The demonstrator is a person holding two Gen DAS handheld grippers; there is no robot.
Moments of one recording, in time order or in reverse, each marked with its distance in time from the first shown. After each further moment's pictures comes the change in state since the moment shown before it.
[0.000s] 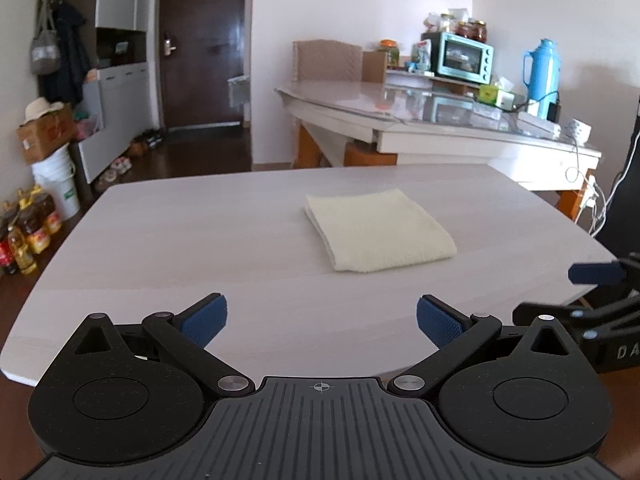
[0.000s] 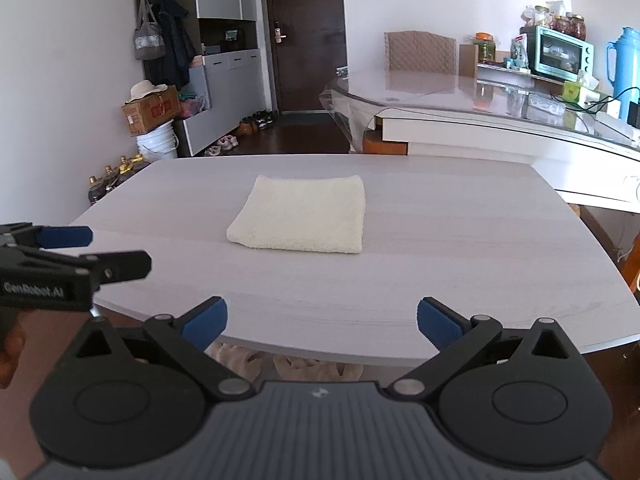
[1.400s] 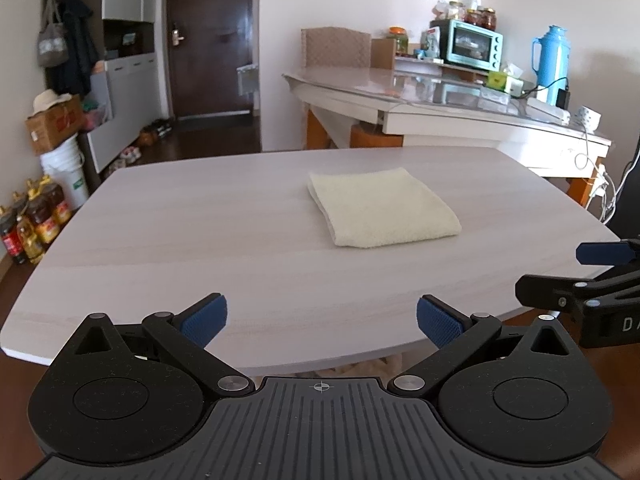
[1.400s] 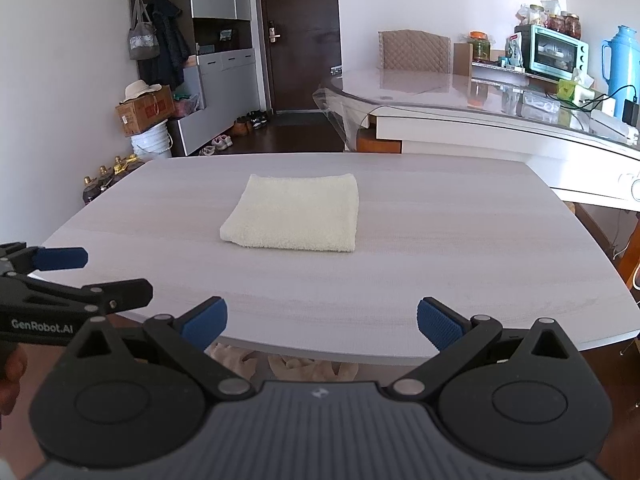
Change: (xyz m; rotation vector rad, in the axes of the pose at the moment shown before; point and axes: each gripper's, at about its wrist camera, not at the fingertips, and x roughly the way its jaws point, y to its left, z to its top) left arm 0.006 -0.011 -0.020 -0.003 0.045 0.039; right arm 0.000 0.000 -0.003 0.002 0.007 -0.012
